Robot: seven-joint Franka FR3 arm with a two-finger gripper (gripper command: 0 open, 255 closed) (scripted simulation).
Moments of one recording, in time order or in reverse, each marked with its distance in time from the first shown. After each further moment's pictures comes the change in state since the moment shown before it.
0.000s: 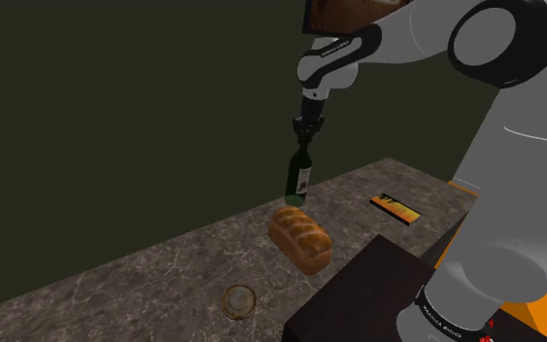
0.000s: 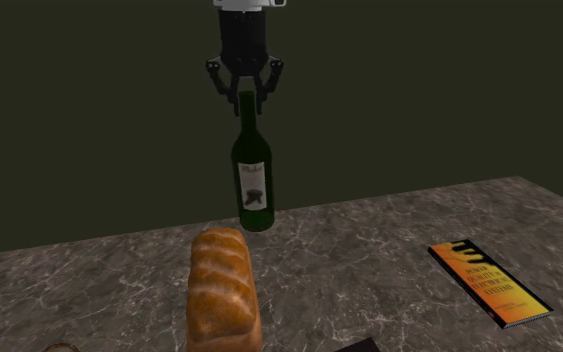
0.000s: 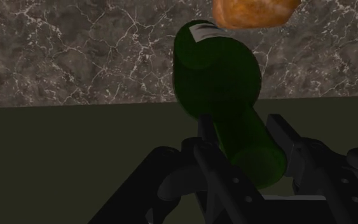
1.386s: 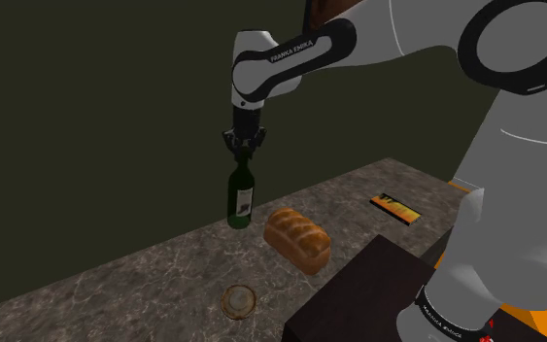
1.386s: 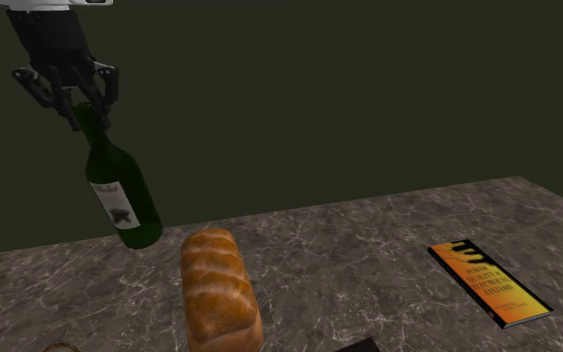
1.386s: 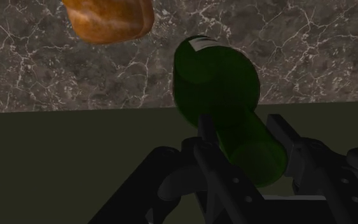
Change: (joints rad) arm 0.269 0.024 0.203 0.033 -0.067 -0.005 0.503
